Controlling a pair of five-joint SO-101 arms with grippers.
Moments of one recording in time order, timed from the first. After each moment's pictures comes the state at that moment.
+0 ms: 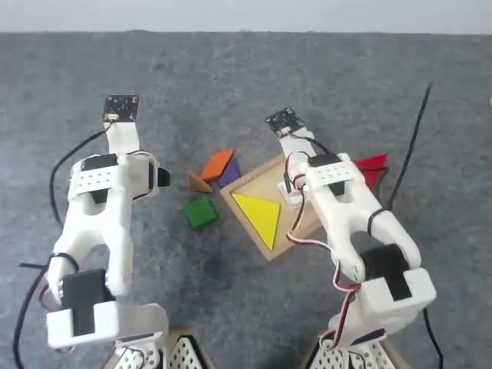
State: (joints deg) left arm -17.5 -2.8 36.1 50.3 -4.8; right arm -18.6 8.5 28.0 46.5 14.2
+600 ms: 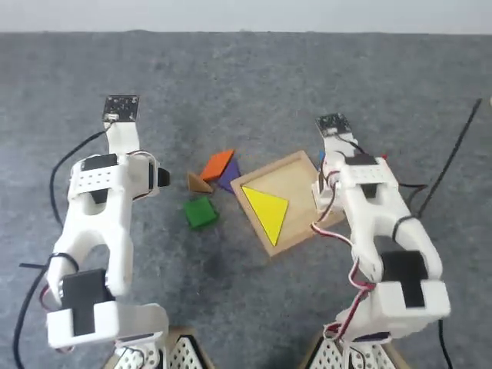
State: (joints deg) left arm -17.5 -2.8 36.1 50.3 -4.8; right arm -7.2 4.3 34.0 50.5 9.0
